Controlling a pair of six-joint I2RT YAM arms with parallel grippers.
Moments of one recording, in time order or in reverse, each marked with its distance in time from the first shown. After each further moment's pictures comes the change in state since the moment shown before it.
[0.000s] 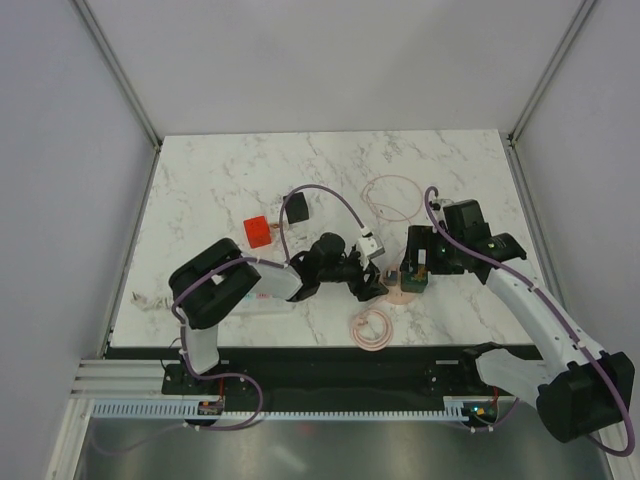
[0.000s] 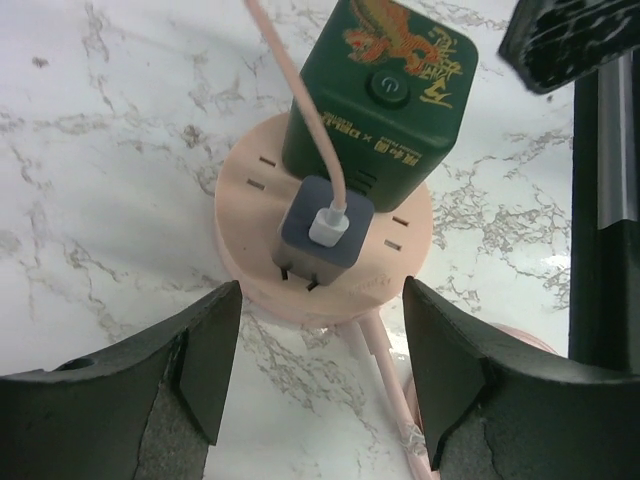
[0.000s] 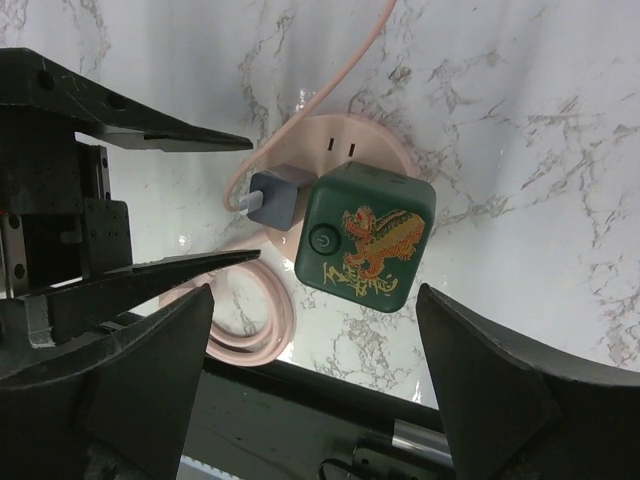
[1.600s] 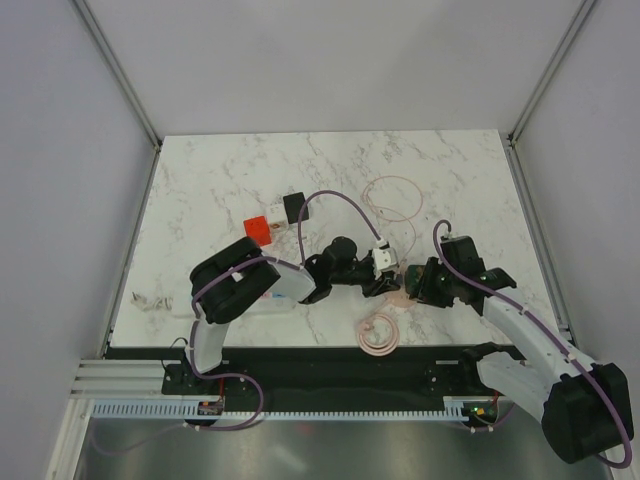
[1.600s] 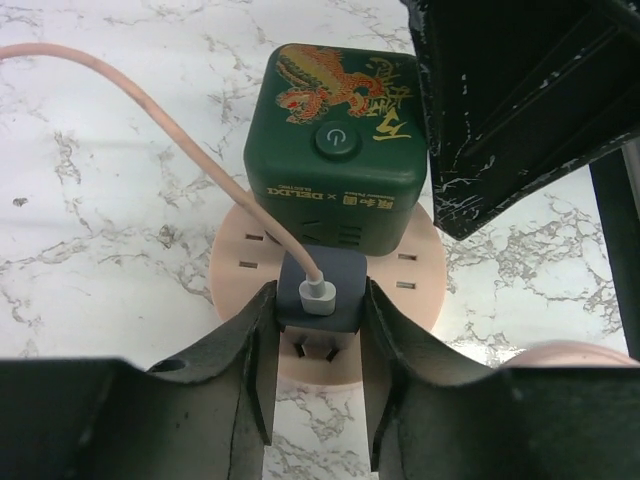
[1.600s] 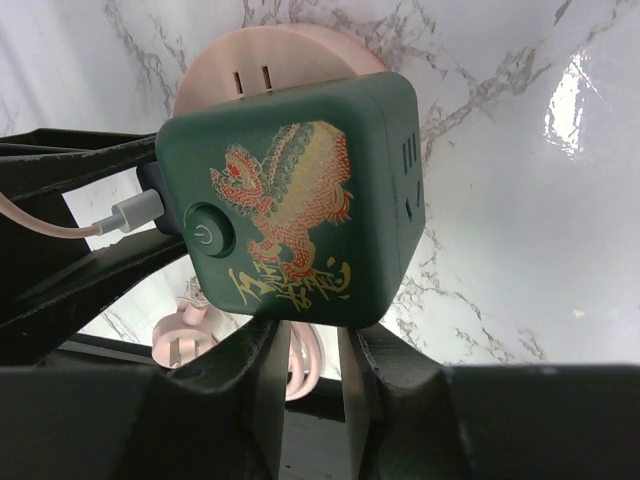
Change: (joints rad) left arm -0.051 0.120 0.077 0.139 0.051 0.212; right arm 0.003 -0.114 -0.343 0.155 0.011 0.330
